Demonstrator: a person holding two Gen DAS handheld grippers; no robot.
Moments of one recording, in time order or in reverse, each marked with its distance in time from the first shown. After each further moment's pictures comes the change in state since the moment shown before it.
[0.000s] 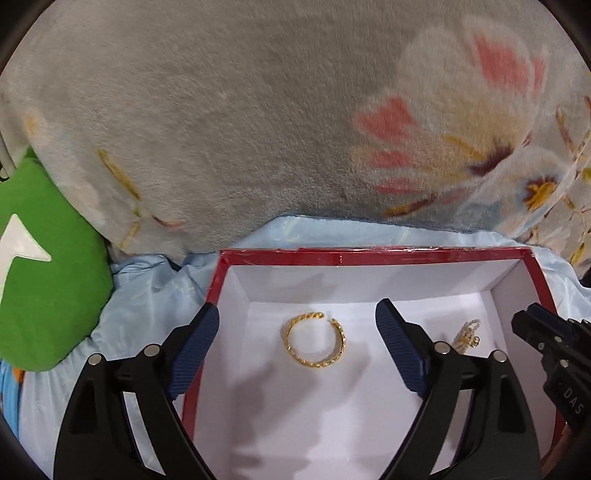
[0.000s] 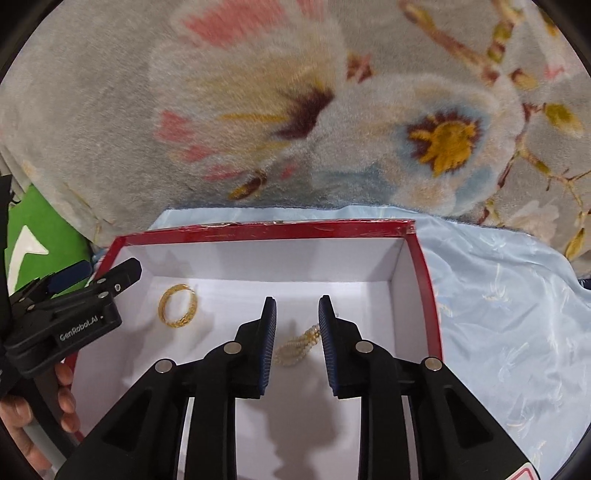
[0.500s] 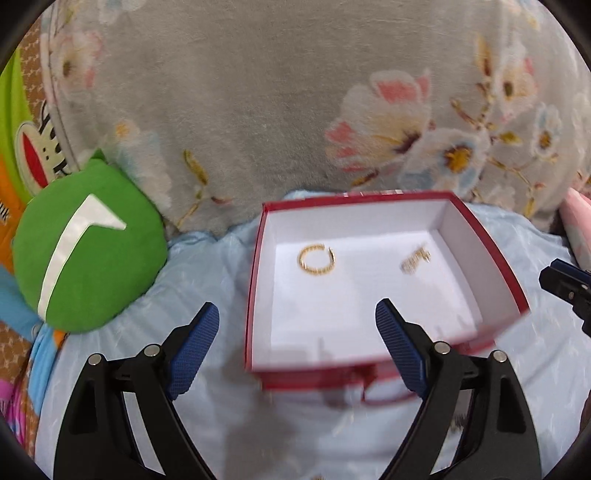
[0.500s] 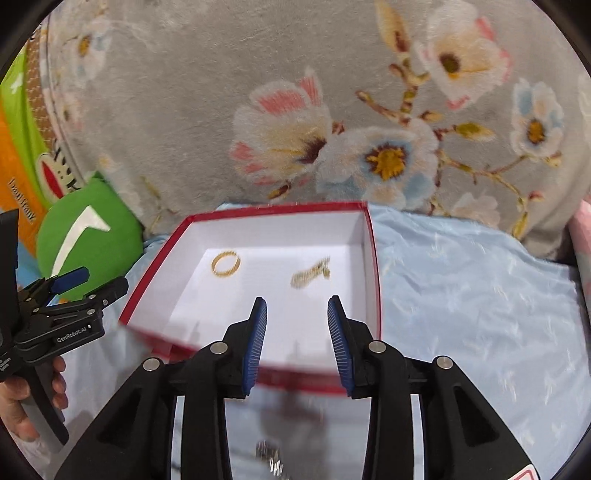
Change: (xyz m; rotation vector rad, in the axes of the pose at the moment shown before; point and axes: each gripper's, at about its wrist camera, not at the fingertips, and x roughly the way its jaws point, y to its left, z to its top) left arm -0.161 0.017 -0.111 0.083 -0.099 -0.018; right arm -0.167 -0.009 -0.114 -0.019 -0.121 0.042
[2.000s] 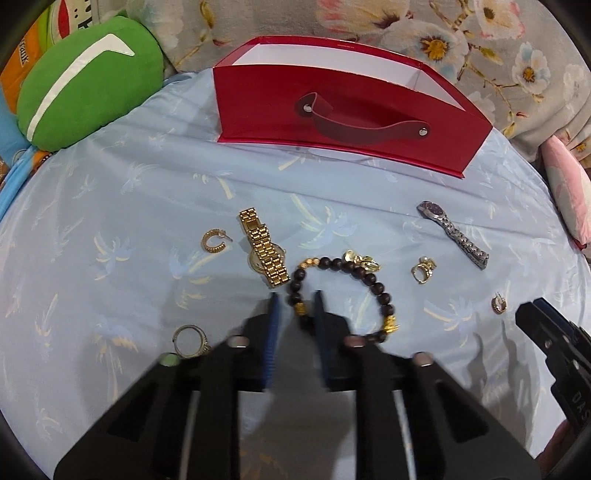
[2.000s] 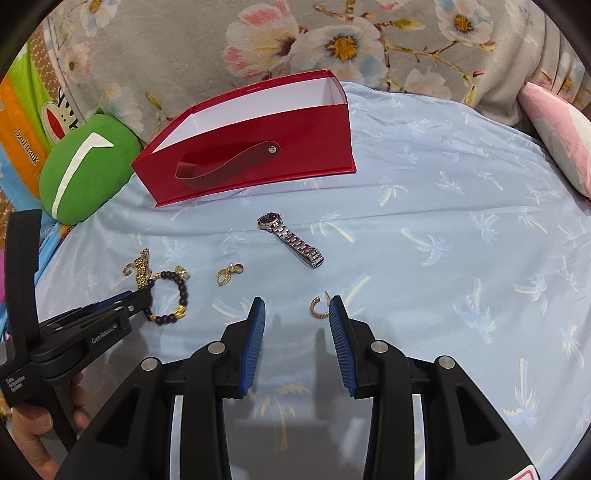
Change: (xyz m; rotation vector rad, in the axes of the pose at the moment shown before) left arm -0.030 -0.040 -0.194 -0.157 0.270 -0.097; right arm -0.041 0.014 -0.189 0.105 0.151 -0.061
